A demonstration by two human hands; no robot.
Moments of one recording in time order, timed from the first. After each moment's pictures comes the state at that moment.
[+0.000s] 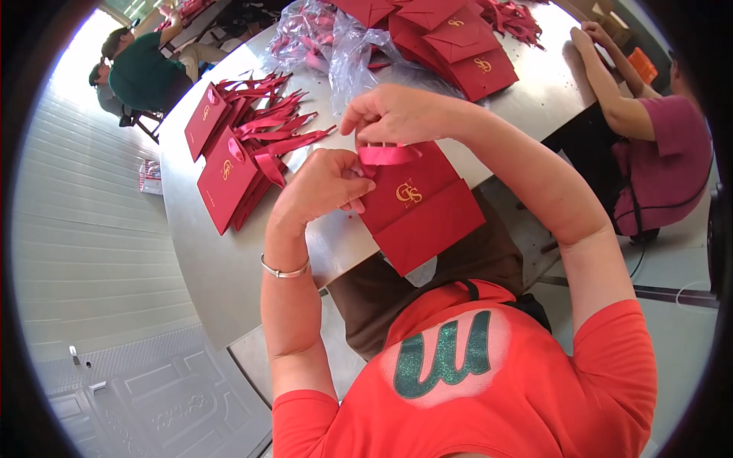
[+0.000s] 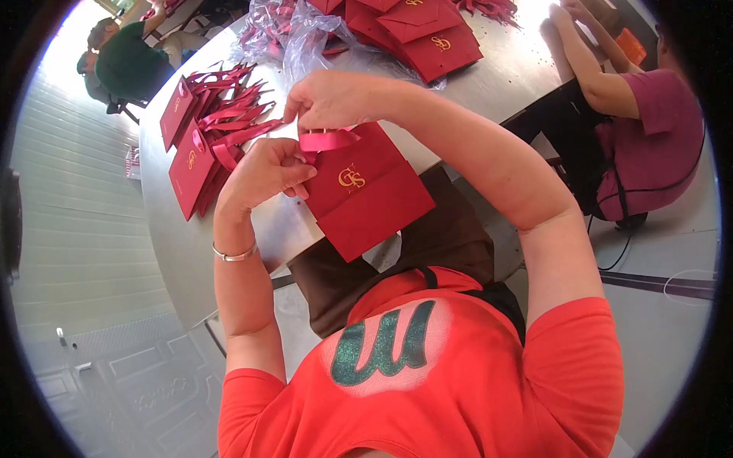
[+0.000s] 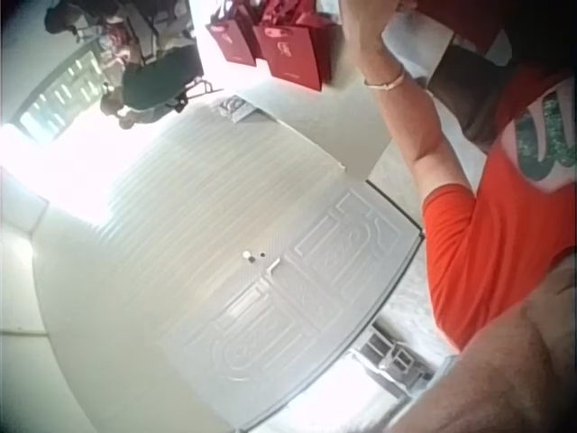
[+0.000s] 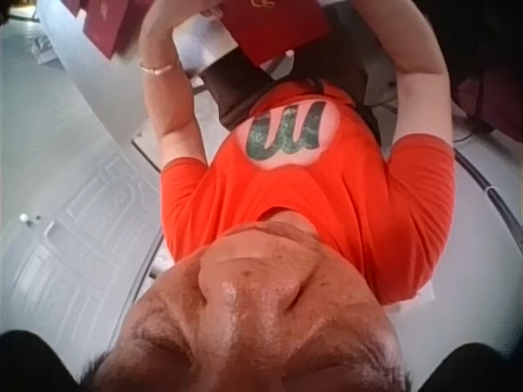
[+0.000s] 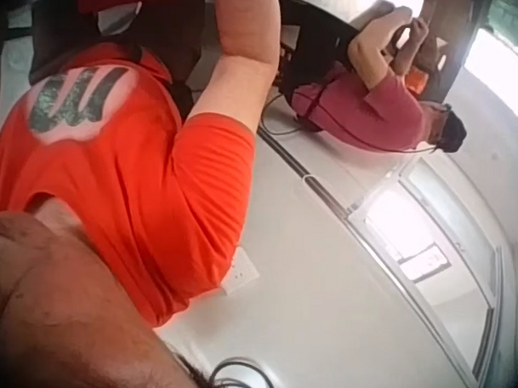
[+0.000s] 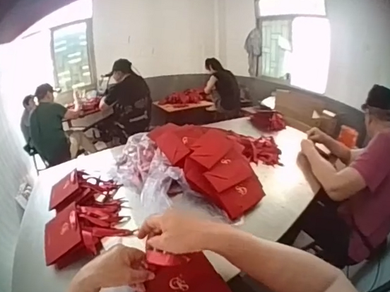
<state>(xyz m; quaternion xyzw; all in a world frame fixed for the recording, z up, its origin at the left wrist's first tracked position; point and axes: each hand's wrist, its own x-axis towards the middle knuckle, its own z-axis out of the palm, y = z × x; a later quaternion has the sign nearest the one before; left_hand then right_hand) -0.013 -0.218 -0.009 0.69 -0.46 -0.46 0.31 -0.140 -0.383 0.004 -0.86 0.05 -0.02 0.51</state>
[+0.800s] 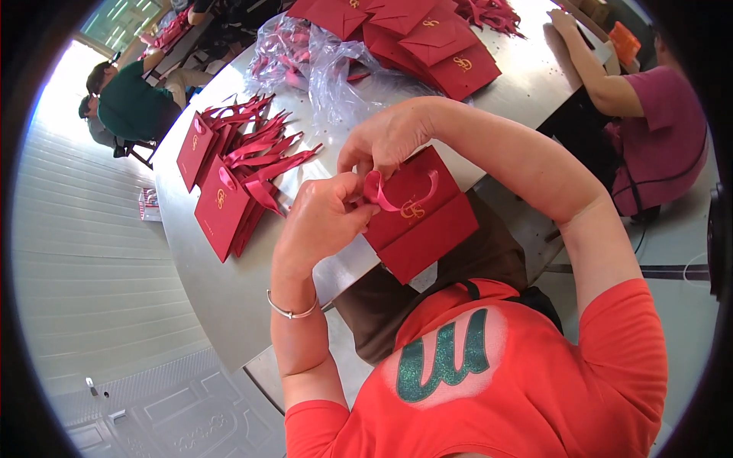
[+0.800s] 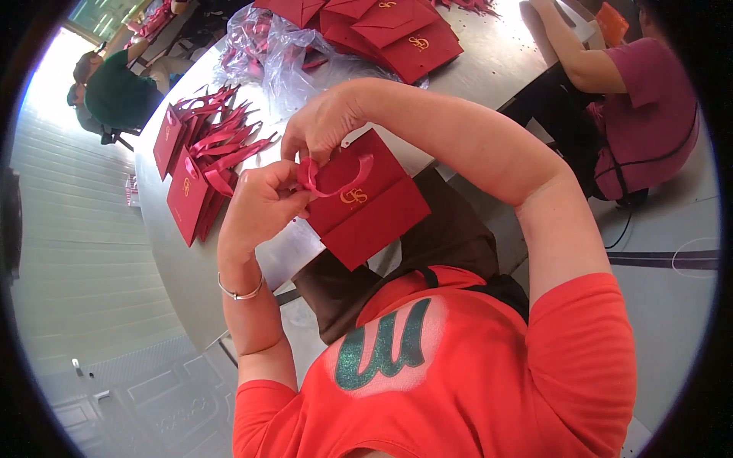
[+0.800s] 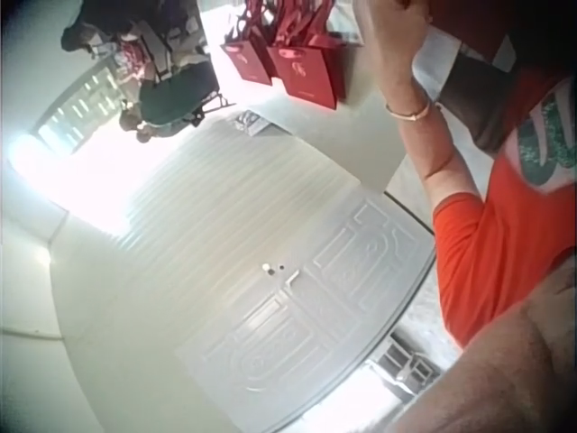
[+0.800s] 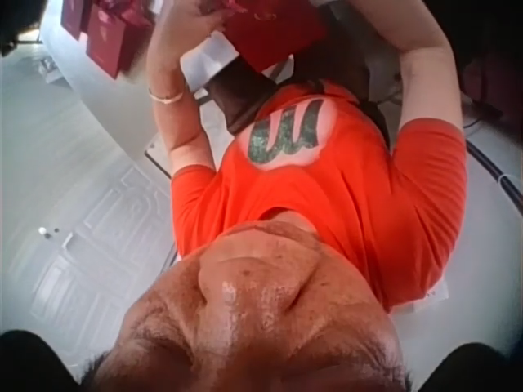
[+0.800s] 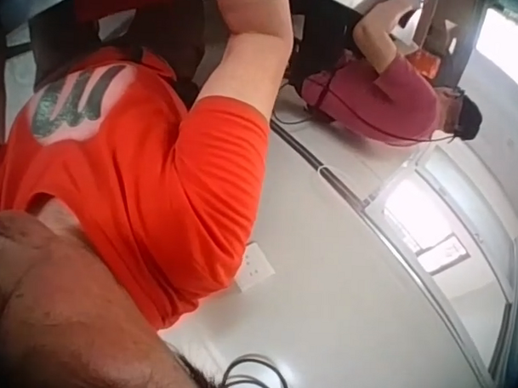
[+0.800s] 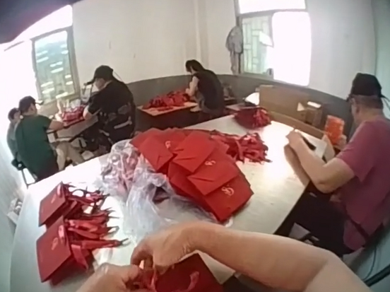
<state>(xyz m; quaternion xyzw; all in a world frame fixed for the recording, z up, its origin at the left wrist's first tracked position) -0.037 -0.209 -0.004 0.68 -0.59 -0.31 0.32 -0.129 -0.398 0.002 -0.82 0.00 0.25 0.51</state>
